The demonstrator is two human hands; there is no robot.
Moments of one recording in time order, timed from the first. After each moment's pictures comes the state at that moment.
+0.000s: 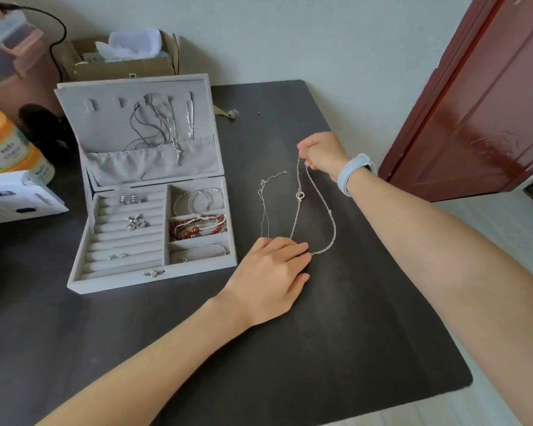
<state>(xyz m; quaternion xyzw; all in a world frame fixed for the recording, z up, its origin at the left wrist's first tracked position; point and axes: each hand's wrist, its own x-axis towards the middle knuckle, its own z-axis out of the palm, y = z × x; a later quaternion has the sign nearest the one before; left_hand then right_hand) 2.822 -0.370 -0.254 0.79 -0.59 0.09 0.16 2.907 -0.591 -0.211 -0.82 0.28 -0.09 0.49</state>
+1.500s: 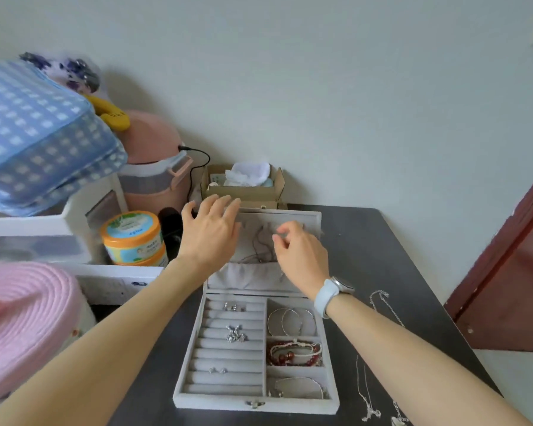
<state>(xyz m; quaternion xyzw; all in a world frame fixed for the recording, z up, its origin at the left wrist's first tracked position) 3.042 -0.251 -0.142 0.92 -0.25 0.27 0.09 2.975 -0.404 -0.150 -0.94 0.06 -0.24 0.25</state>
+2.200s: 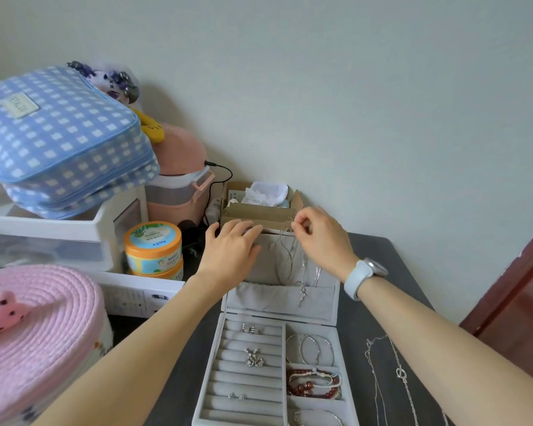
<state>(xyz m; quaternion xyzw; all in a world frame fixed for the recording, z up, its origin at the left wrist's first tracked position) 3.057 -0.237 -0.146 0.92 -0.27 0.24 0.15 3.007 -0.399 -0.092 -0.94 0.00 -0.24 0.23</state>
